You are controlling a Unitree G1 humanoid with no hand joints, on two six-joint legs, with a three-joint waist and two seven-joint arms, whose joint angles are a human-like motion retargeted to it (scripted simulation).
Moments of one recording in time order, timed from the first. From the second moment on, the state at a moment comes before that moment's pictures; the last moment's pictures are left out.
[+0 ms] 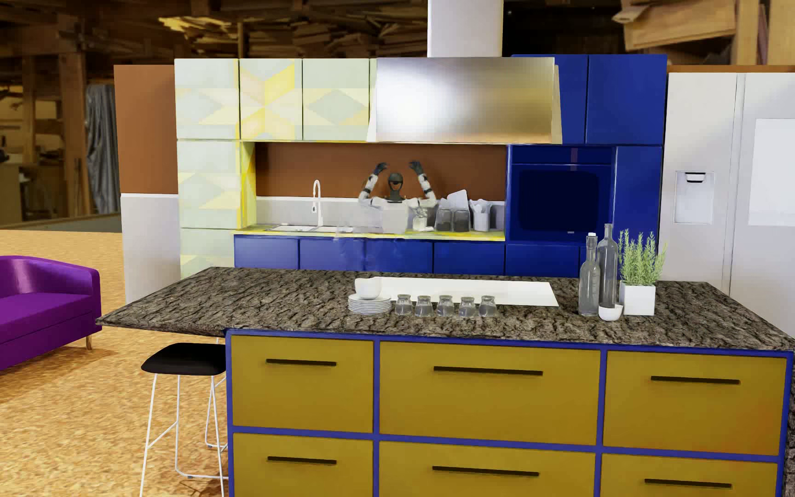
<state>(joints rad) -0.03 -0.01 -0.07 -0.05 -0.08 -0.03 0.00 0.00 -0.14 0.19 0.18 -1.15 -1.16 0.00 0.11 0.90 -1.01 0.00 0.00 -0.12 0.08 -0.11 -0.16 0.00 0.00 0.00 0.00 0.00 0.00</state>
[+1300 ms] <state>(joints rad) -0.02 -0.01 -0.09 -0.05 -0.11 -0.05 0.00 0.00 -0.13 0.20 0.18 0.02 0.03 -0.02 0.16 0.44 -0.58 0.00 0.00 -0.16 0.22 0.00 -0.20 0.00 0.00 0.00 0.00 0.00 0.00</state>
